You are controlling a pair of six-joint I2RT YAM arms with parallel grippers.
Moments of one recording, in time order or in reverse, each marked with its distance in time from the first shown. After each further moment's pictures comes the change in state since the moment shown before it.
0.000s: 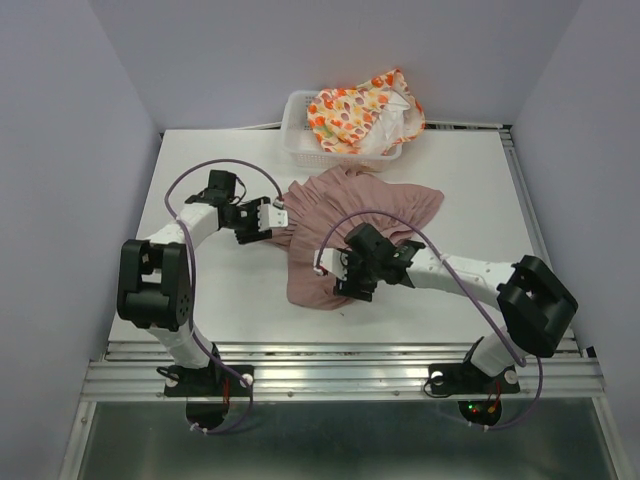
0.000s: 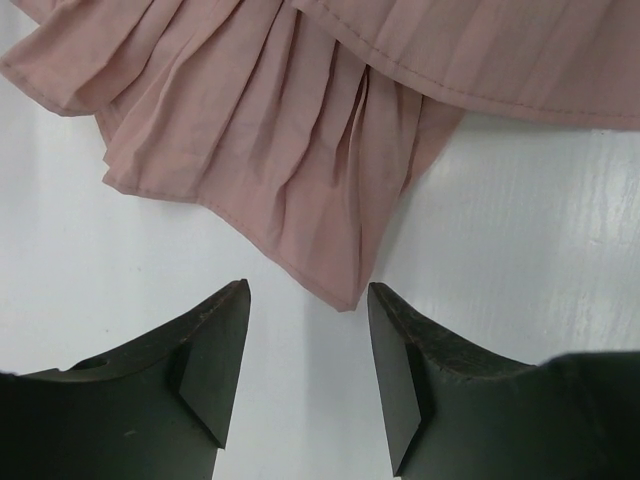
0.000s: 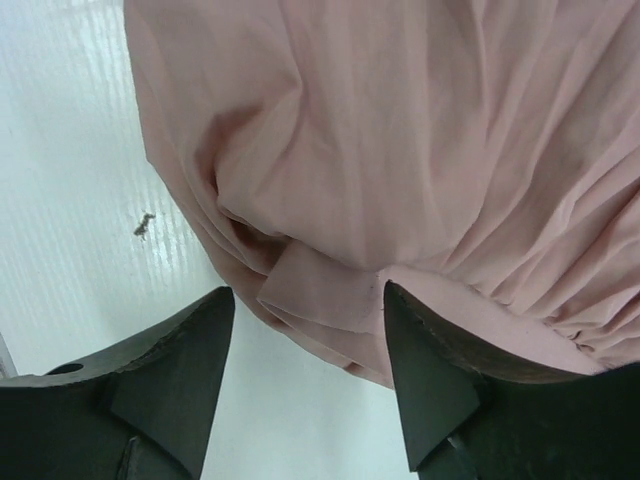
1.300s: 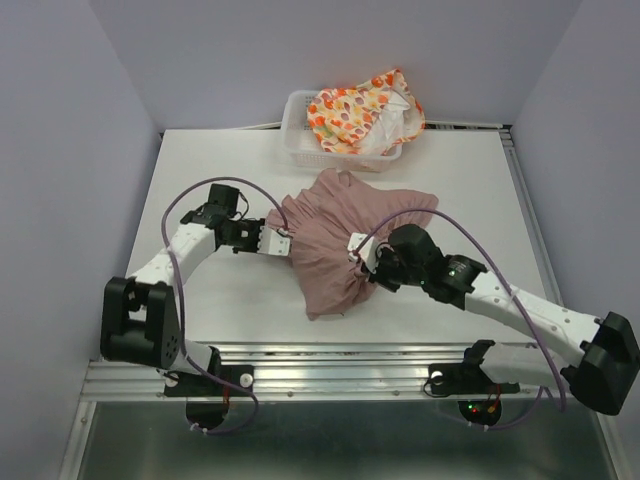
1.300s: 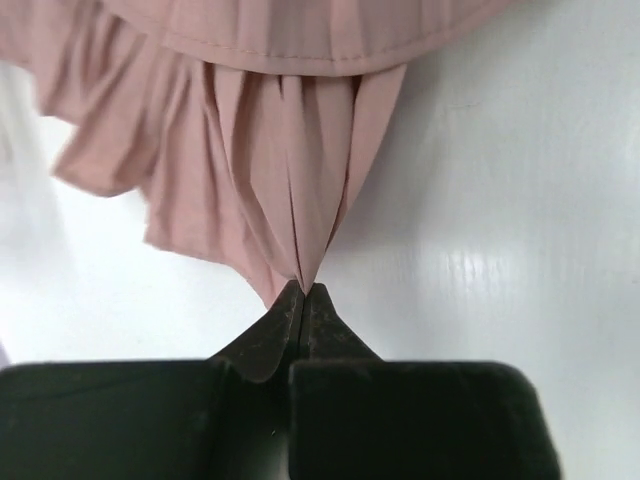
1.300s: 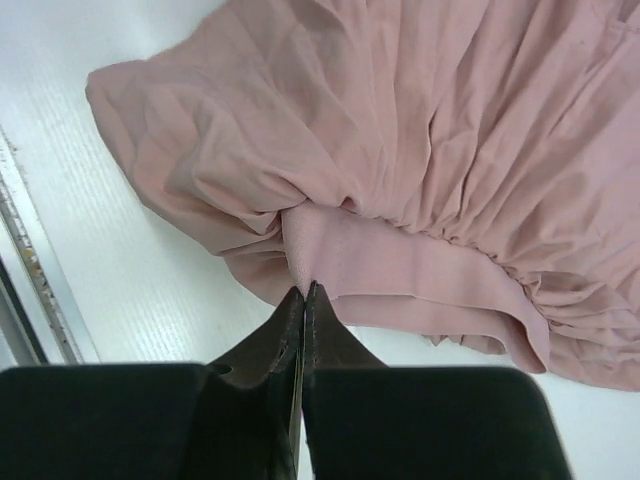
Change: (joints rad) left arm -0.071 -0.180 -0.127 -0.083 -0.070 0.184; right arm -0.029 -0.417 -0.150 0.026 0.044 0.175
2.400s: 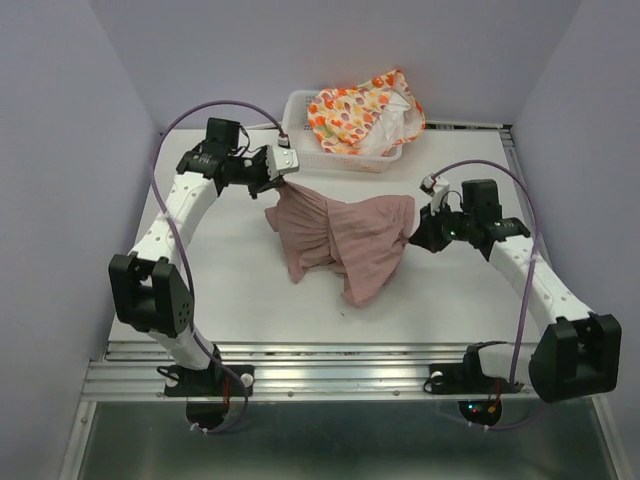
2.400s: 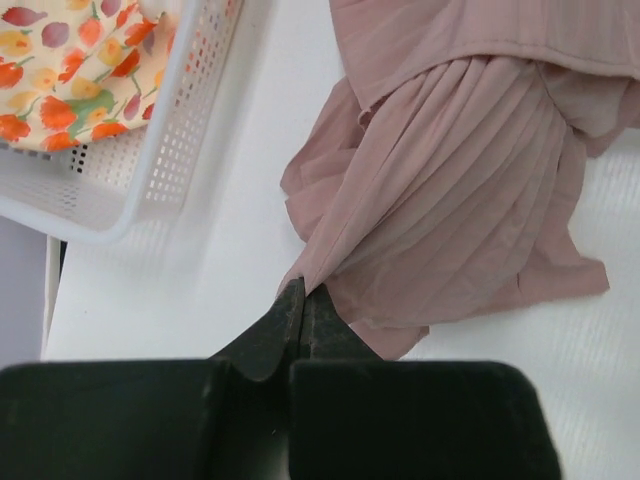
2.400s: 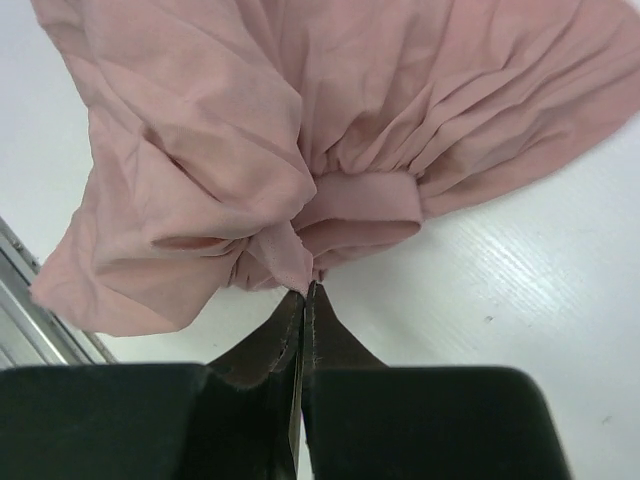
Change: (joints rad) left arm 0.000 0.120 0.563 -0.154 0.218 -0.514; right arm -0.669 0.081 0.130 -0.149 -0.450 0.188
